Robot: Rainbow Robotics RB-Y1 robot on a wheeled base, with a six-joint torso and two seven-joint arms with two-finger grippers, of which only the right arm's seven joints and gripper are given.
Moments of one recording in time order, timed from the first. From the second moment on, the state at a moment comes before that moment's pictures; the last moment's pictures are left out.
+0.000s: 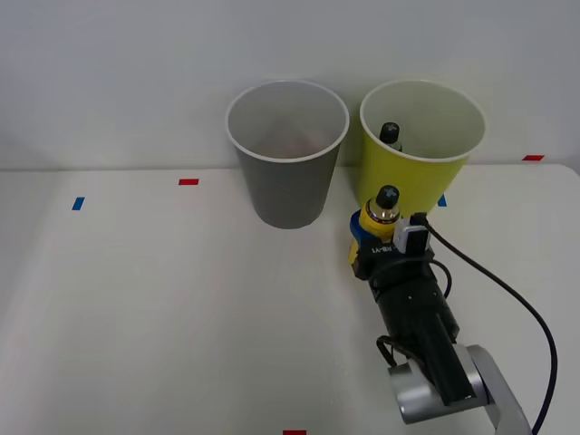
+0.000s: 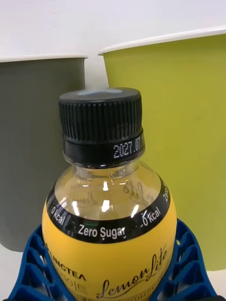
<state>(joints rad) 0.11 0.02 0.18 -1.66 0.31 -0.12 1.24</state>
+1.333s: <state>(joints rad) -0.04 0.01 0.19 -2.26 0.22 0.28 0.91</state>
